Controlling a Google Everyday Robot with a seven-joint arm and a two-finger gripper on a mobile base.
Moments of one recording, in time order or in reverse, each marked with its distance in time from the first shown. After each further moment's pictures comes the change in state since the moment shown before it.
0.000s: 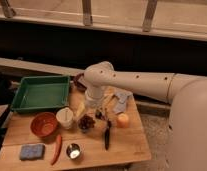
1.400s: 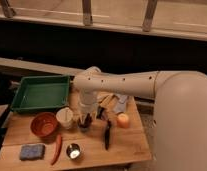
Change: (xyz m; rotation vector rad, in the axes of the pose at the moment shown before) arm 0.000 0.006 0.023 0.115 0.005 0.028
